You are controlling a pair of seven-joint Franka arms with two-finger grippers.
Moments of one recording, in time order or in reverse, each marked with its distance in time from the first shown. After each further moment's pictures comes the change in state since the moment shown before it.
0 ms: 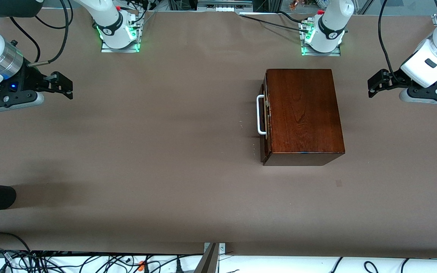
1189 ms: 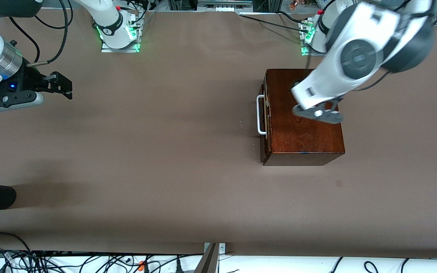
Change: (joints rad) left arm -0.337 0.348 -0.025 0.202 -0.063 -0.130 -0.213; right arm 0.000 0.000 -0.002 0.001 0.000 0.000 0.000
